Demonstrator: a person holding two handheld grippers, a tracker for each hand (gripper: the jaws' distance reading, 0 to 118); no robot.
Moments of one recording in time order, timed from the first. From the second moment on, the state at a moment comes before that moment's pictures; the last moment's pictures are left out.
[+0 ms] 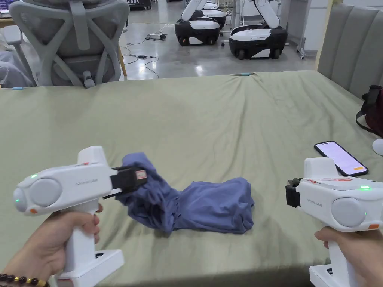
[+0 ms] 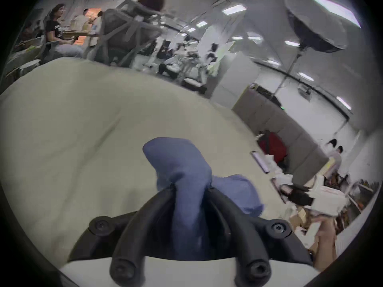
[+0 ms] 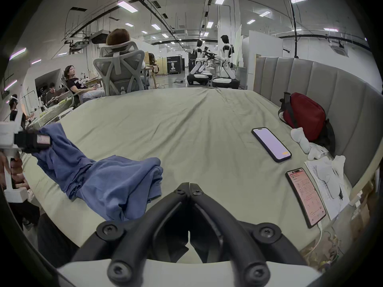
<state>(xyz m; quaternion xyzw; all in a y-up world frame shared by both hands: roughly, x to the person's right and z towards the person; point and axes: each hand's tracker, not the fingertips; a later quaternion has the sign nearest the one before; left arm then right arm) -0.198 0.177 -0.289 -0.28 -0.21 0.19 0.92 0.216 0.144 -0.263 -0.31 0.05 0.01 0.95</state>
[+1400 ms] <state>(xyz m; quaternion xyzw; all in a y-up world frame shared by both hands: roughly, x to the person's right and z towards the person) -0.024 0.096 -0.372 -0.41 -0.38 0.16 0.81 0.266 0.133 -0.225 -0.32 0.02 -0.01 0.95</state>
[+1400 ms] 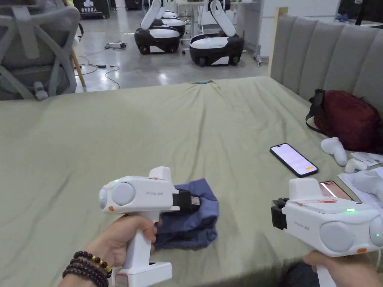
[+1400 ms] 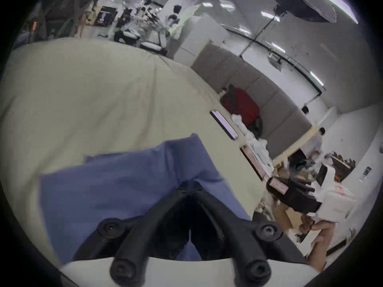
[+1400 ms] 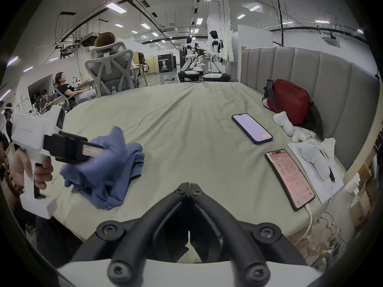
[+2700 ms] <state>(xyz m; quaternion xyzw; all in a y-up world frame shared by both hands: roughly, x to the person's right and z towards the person) -0.155 0.104 -0.306 -0.34 -0.22 0.23 0.88 0.173 0.086 -0.322 -0.38 0.16 -0.03 0.91</state>
